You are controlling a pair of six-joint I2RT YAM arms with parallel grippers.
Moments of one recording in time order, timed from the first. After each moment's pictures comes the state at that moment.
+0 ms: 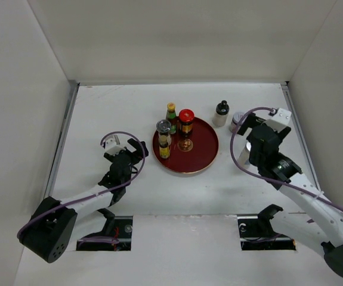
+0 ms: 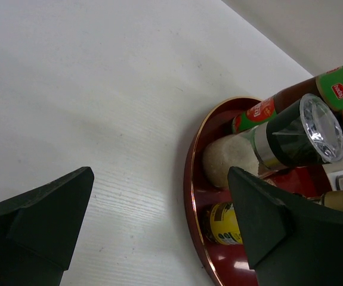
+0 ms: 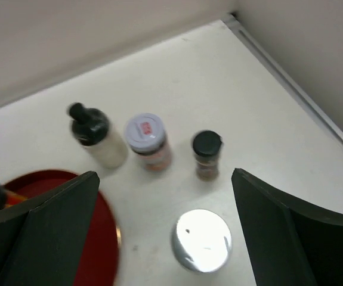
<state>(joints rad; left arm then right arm) -0.52 1.07 0.18 0.65 -0.54 -0.72 0.57 0.90 0.80 -0.14 0.87 0.35</state>
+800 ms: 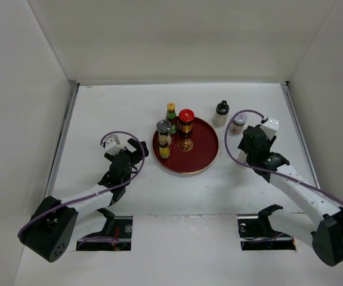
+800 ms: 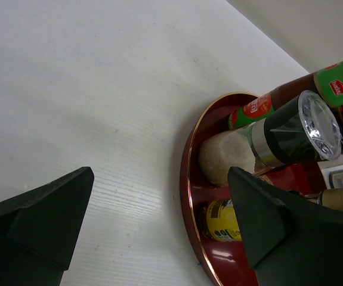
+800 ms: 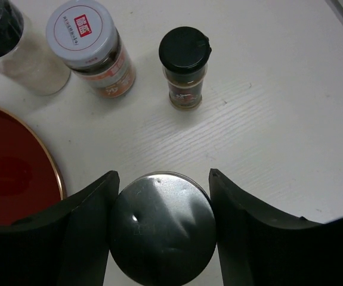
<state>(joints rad) -0.50 1.08 0.18 0.65 -0.50 -0.74 0.40 1.04 0.67 -0.27 0.69 0.53</state>
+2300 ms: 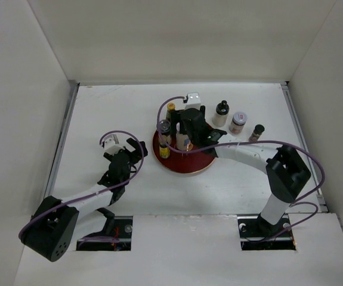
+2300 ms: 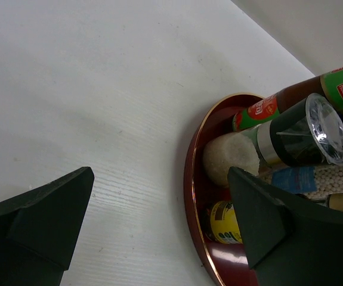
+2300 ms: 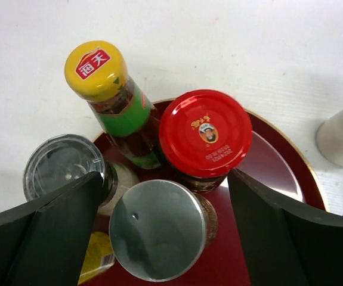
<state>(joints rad) -0.48 1.09 0.18 0.65 -0.48 -0.74 0.80 1.72 1.22 0.08 0.52 0.32</state>
